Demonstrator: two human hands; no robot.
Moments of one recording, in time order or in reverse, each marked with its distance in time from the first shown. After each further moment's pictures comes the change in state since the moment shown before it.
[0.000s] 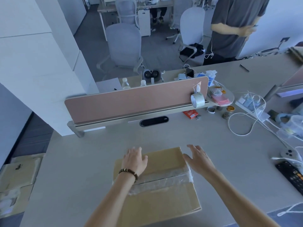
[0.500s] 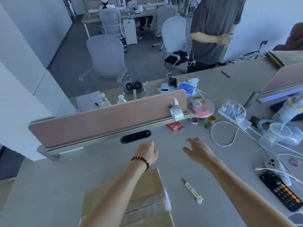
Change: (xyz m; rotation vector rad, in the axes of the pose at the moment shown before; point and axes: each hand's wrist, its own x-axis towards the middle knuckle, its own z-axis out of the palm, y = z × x) left_hand 0.098 0.159 -0.009 0.036 -0.094 0.180; right_hand 0.084 0.052 -0.112 -0.147 0.056 -0.010
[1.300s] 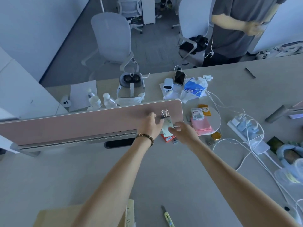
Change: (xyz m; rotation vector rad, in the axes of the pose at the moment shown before) left_hand 0.199 0.116 -0.027 -0.424 0.289 -0.234; right_hand 0.193 0.017 -0.070 0.386 -0.099 -0.021
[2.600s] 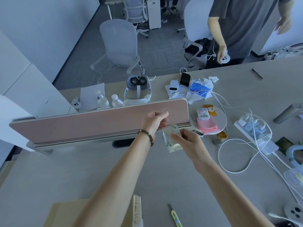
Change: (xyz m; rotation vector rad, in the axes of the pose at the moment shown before) left_hand -0.029 0.018 -0.036 -0.900 -0.099 -0.231; right_hand -0.091 -0.014 0.003 0.688 -0.007 -0.146
